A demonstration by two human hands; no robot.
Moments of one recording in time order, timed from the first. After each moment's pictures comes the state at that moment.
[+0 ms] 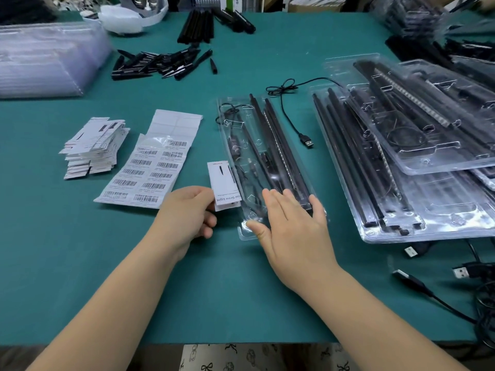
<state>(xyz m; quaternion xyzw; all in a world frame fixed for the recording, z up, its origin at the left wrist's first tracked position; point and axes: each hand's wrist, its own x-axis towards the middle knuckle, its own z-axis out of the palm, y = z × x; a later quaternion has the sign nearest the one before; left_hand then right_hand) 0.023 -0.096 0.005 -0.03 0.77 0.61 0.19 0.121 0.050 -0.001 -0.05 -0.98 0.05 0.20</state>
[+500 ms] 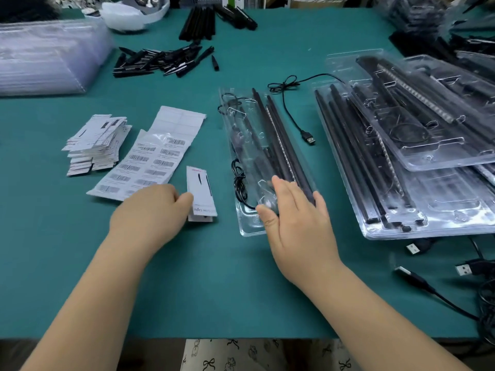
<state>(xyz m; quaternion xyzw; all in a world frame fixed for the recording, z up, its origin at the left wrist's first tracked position) 0.018 -0.128 0.028 0.02 0.99 0.11 0.04 0.120 0.053 0.011 -0.07 -0.98 0.17 0.10</state>
